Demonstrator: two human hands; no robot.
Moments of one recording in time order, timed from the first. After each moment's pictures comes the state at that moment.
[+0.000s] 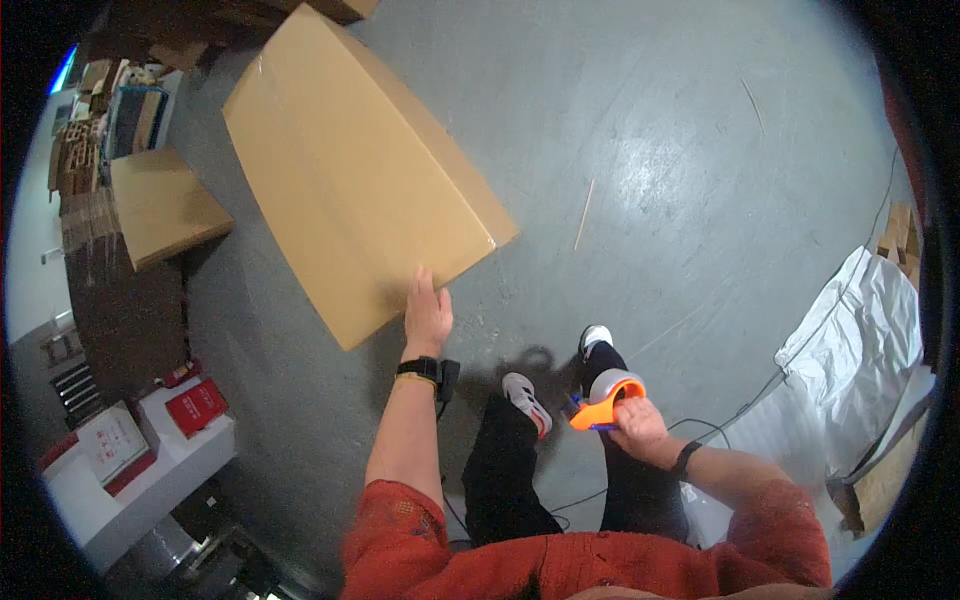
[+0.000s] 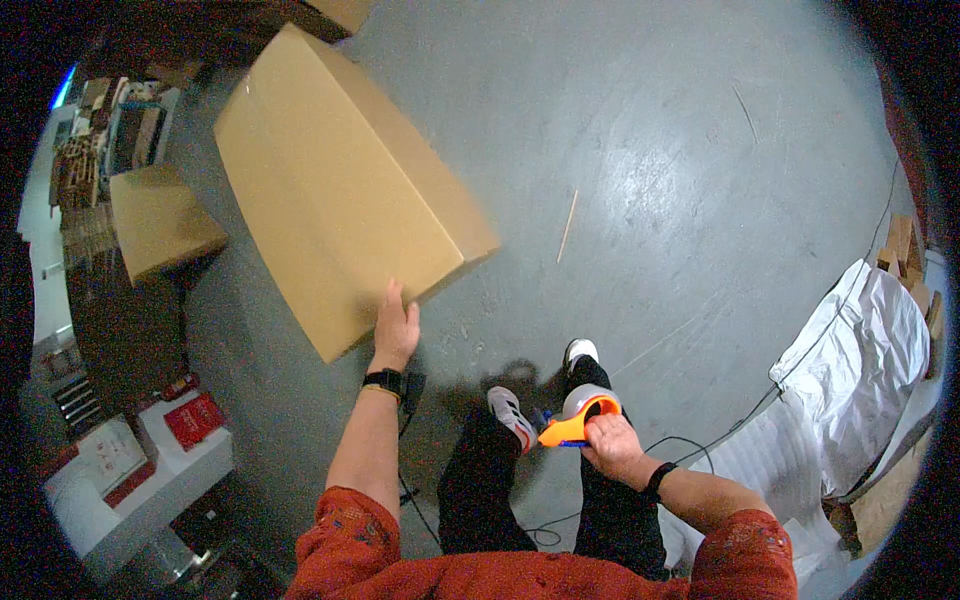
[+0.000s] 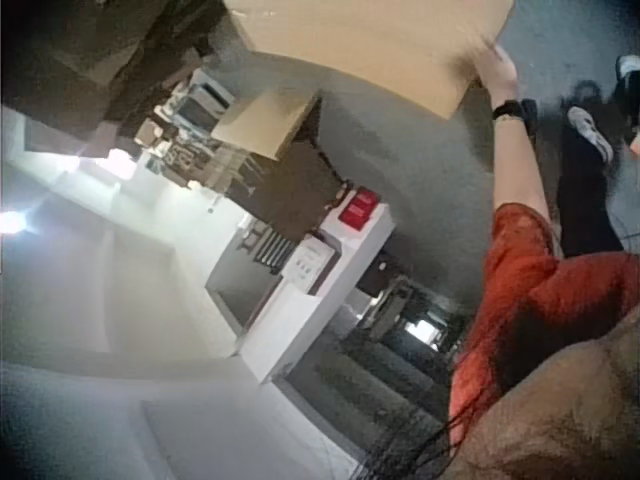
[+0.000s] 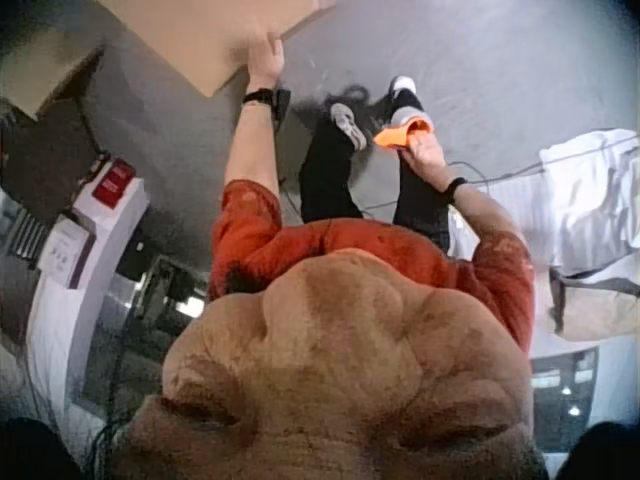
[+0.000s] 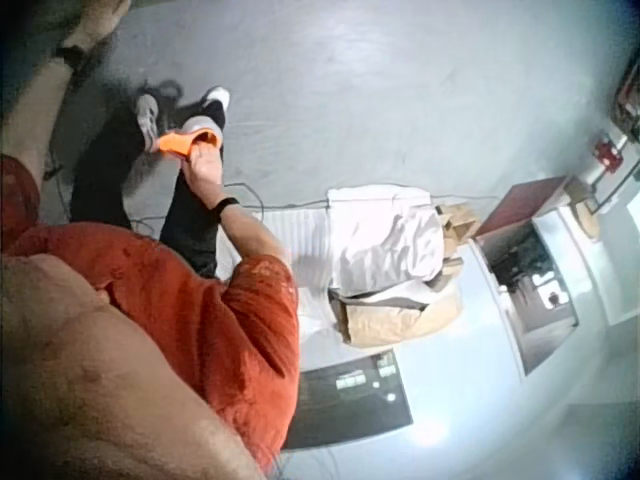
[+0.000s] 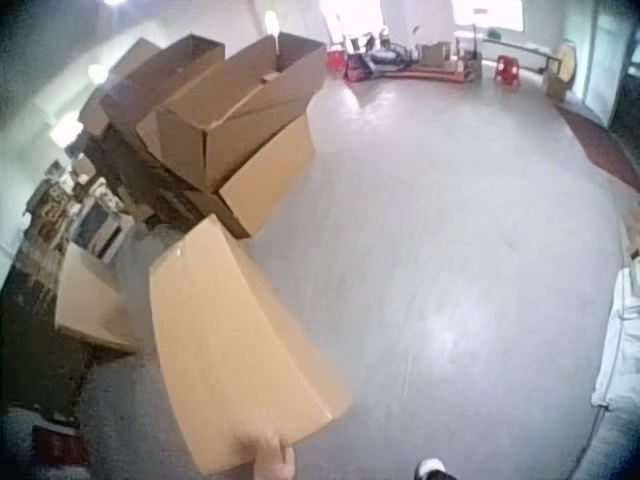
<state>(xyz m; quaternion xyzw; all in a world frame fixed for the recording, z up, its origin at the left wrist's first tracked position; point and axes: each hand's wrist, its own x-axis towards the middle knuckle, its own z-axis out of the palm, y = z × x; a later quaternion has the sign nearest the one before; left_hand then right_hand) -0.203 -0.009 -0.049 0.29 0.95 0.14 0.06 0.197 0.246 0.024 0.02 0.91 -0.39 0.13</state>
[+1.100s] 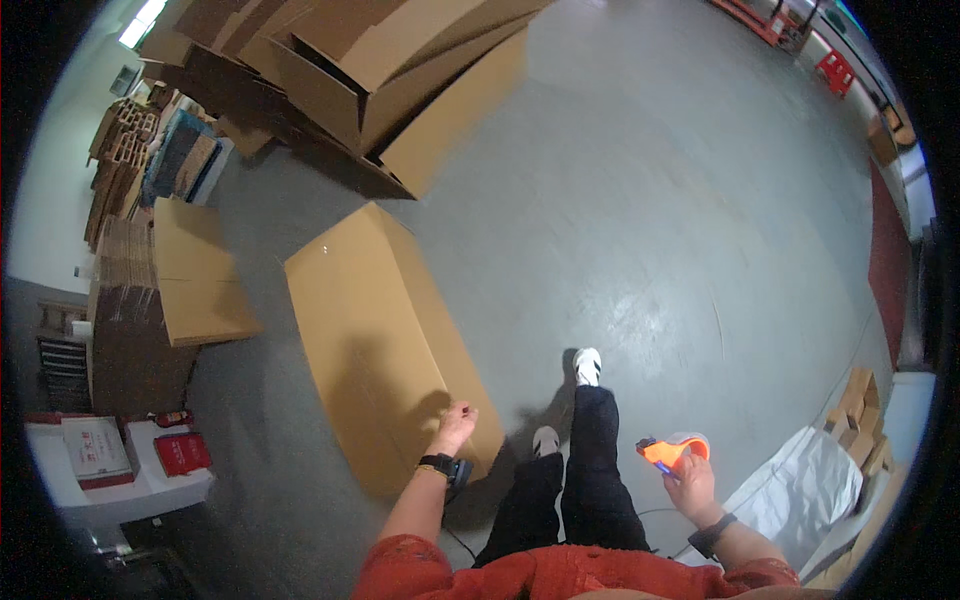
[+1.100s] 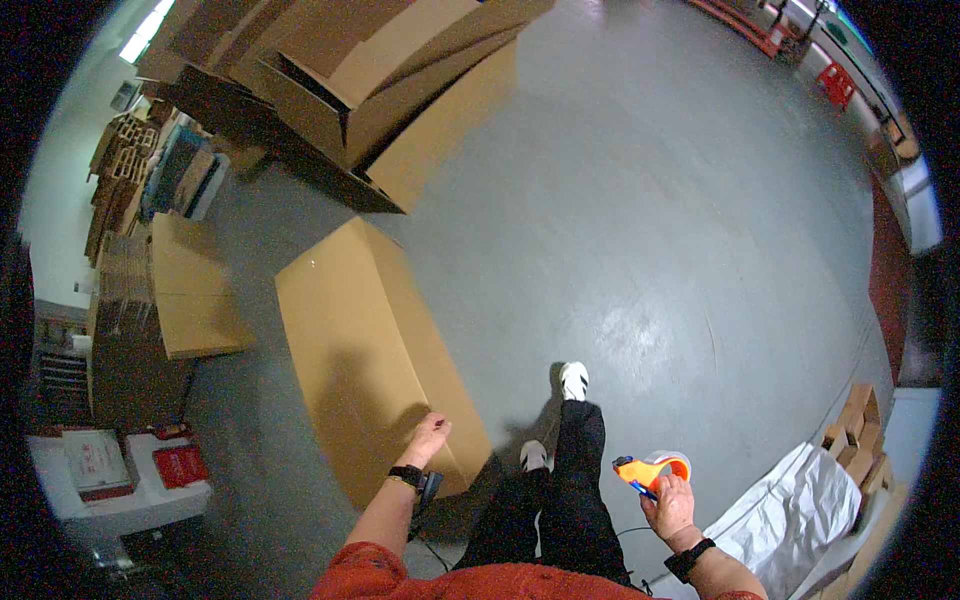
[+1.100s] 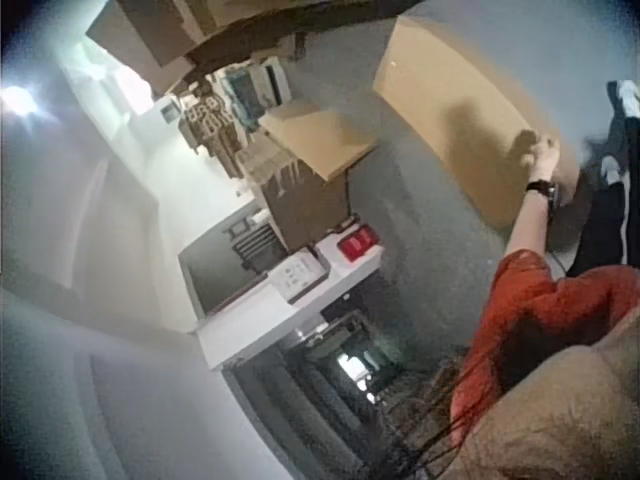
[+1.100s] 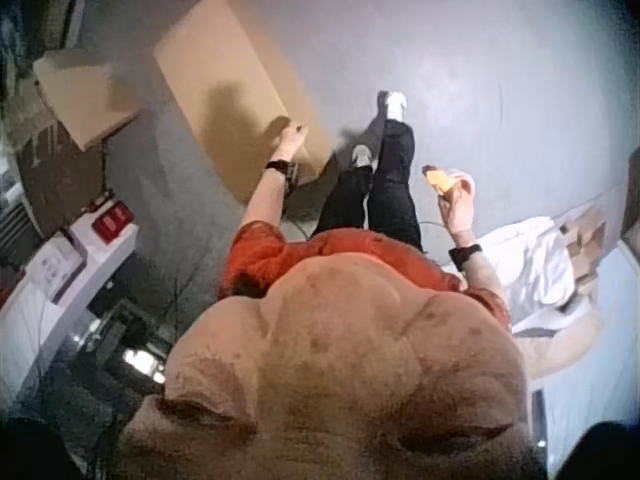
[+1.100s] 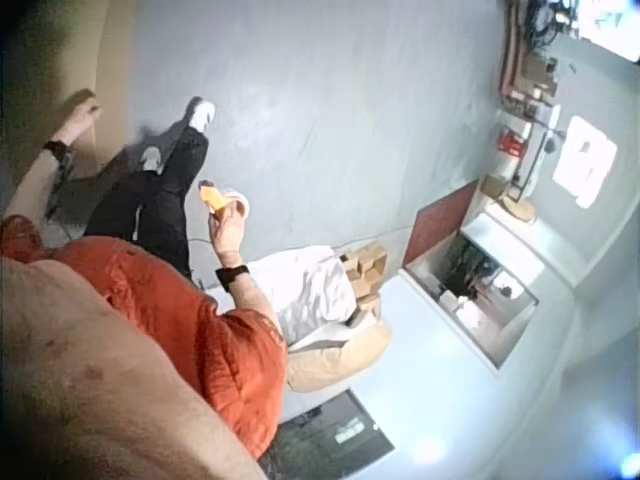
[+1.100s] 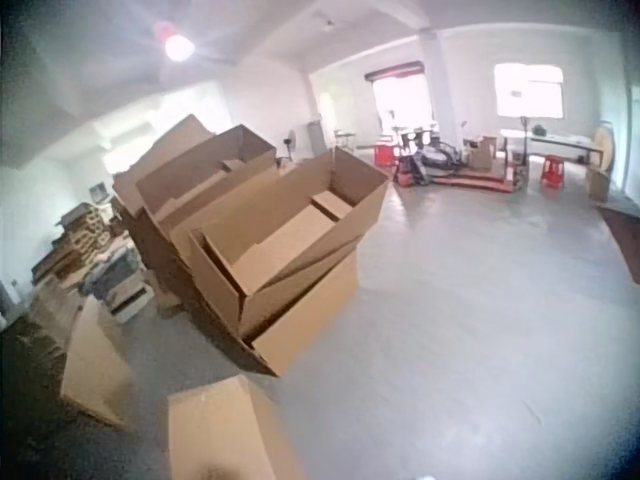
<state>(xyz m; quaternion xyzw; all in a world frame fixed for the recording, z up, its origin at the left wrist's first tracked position) -0.438 0.243 0.086 -0.02 0.89 0.27 0.37 -0.085 0.649 0.243 0.23 0.95 -0.19 0.14</state>
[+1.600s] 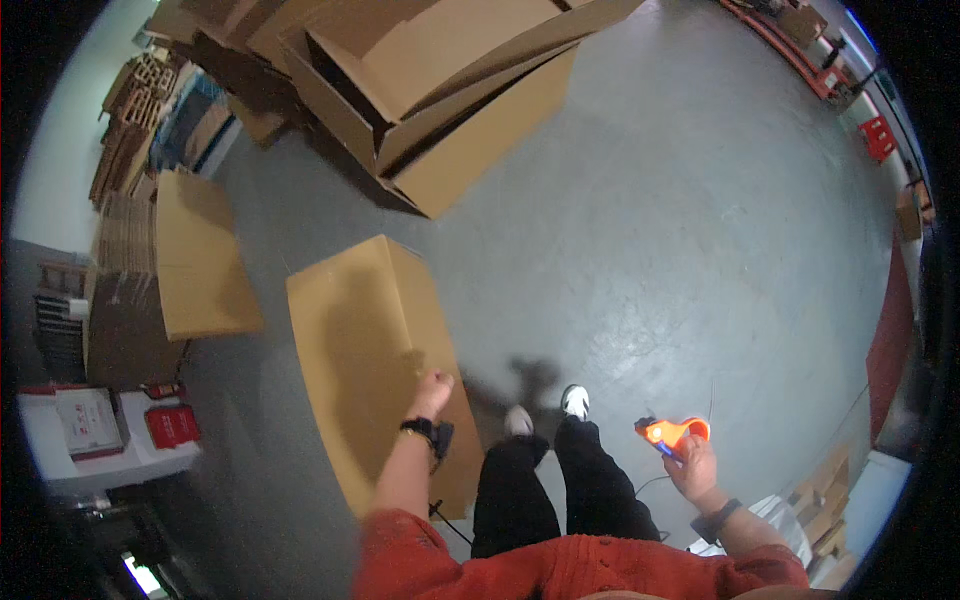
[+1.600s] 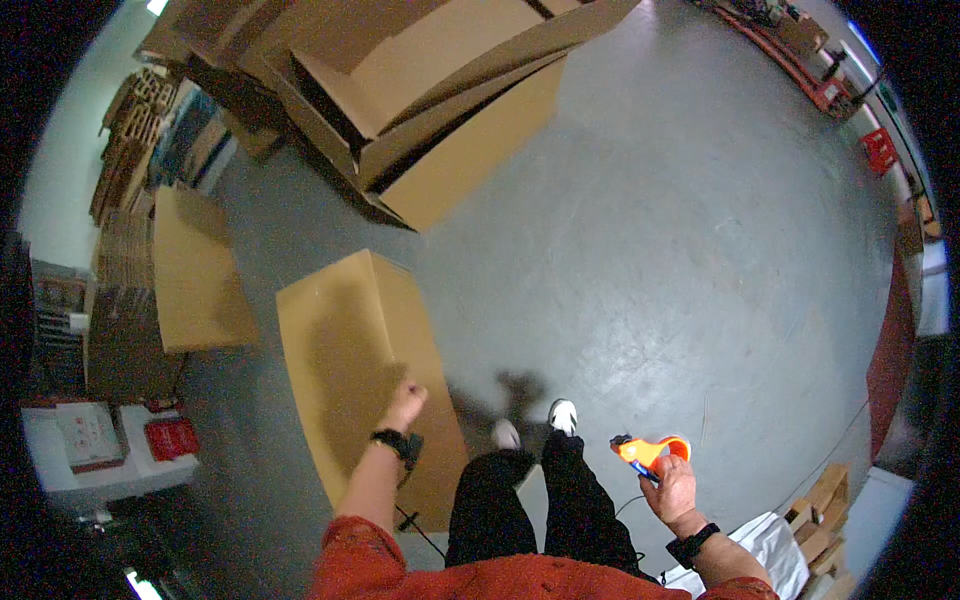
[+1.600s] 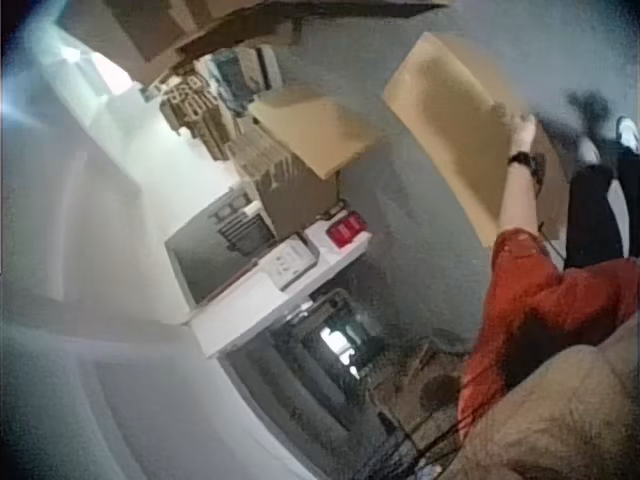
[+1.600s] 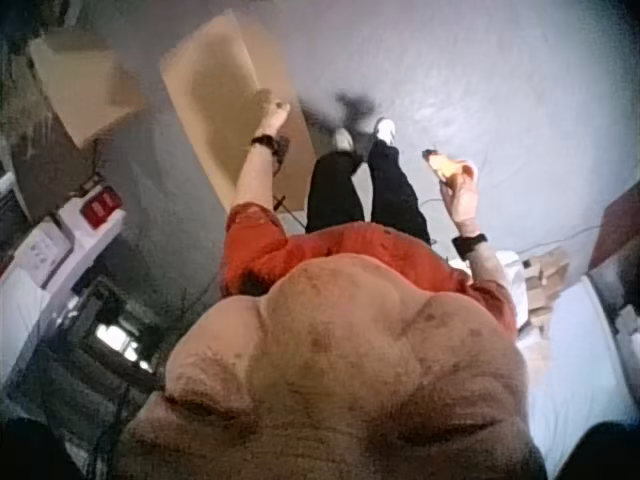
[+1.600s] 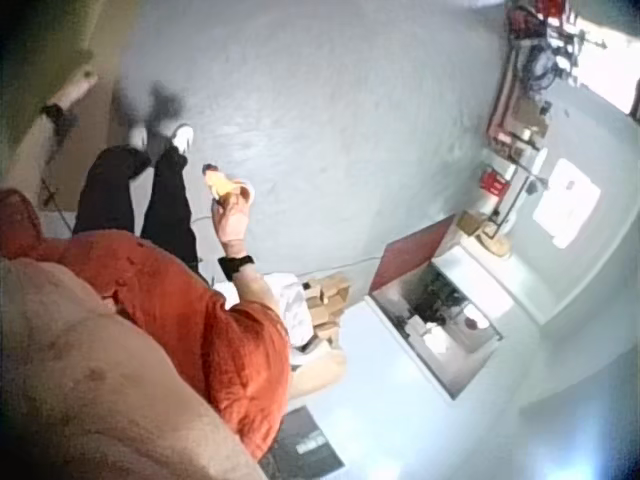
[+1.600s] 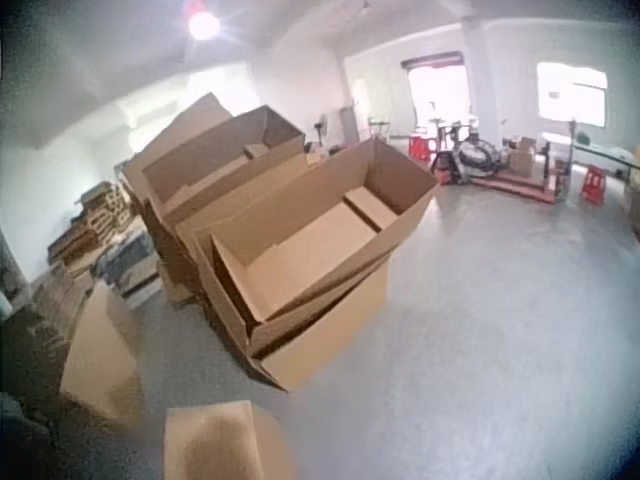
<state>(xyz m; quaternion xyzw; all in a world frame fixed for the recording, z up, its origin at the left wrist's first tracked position) -0.683 0.301 0.082 -0.13 0.88 0.26 0.37 -0.352 0.787 0.256 0.15 0.96 -0.23 0.12</state>
